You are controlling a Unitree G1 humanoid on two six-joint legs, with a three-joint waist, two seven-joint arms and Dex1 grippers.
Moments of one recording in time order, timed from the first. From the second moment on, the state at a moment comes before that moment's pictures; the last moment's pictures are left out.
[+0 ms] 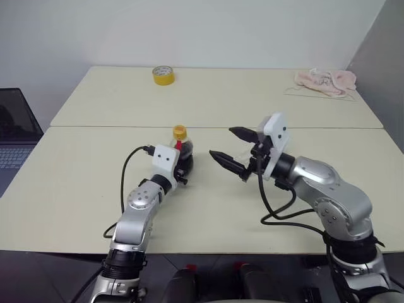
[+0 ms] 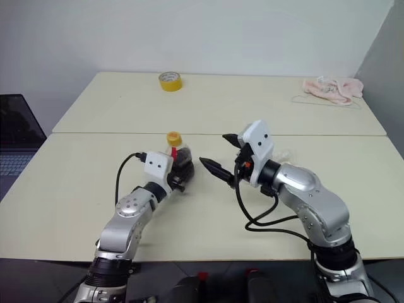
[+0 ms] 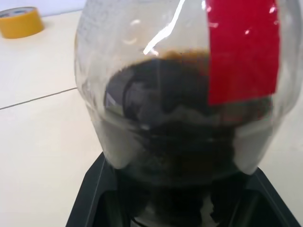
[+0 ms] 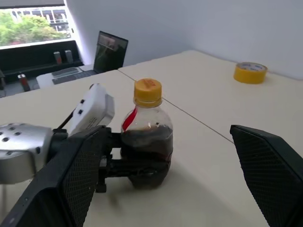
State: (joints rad) left arm -0.24 0.25 -0.07 -0.13 -0.07 0.37 -0.29; right arm -0.50 -0.34 0.14 -0.50 0.52 0.80 0.41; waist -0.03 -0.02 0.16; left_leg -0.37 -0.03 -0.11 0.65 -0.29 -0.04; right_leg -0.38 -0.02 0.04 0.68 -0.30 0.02
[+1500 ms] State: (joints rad) left arm -0.23 0.25 -0.14 -0.16 0.02 0.30 -0.30; right arm -0.65 -0.14 0.22 -0.32 0.41 0.84 0.36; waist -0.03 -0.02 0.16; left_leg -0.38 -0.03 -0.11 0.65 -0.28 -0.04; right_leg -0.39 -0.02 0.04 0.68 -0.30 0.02
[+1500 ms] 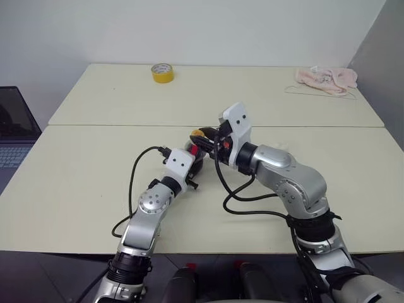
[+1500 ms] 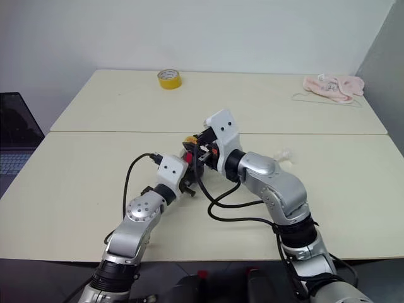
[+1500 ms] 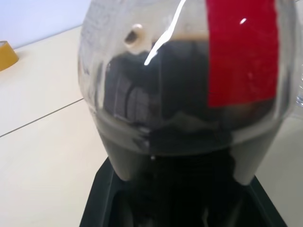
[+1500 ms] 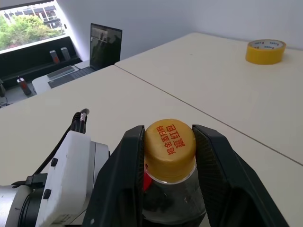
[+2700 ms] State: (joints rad) left arm -0.20 0.44 -0.06 -0.34 -0.41 0.45 -0.73; right arm -0.66 -0.29 0.20 -0.31 0.44 0.51 0.76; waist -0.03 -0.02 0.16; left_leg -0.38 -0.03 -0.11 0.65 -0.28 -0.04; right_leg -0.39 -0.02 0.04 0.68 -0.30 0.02
